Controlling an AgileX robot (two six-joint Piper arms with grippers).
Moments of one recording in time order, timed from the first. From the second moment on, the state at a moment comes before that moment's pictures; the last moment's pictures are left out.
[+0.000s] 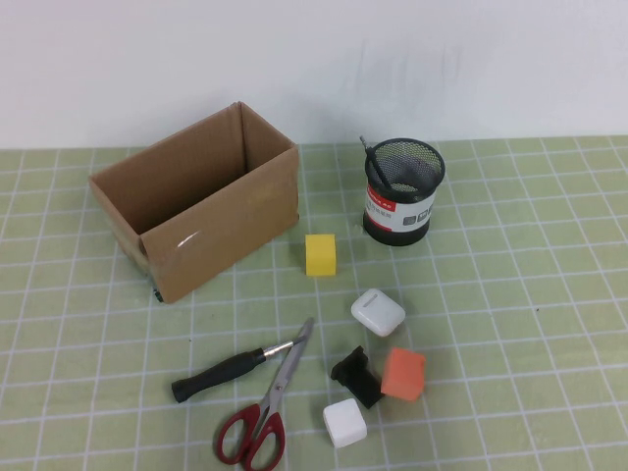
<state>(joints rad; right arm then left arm) 0.16 0.62 -0.65 0.07 0.28 -0.29 -0.02 -0.01 0.02 -0.06 0.36 0.08</state>
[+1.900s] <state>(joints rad) -0.07 -0.03 0.03 0.24 0.36 -0.36 -0.02 -0.01 0.02 -0.06 0.36 0.08</state>
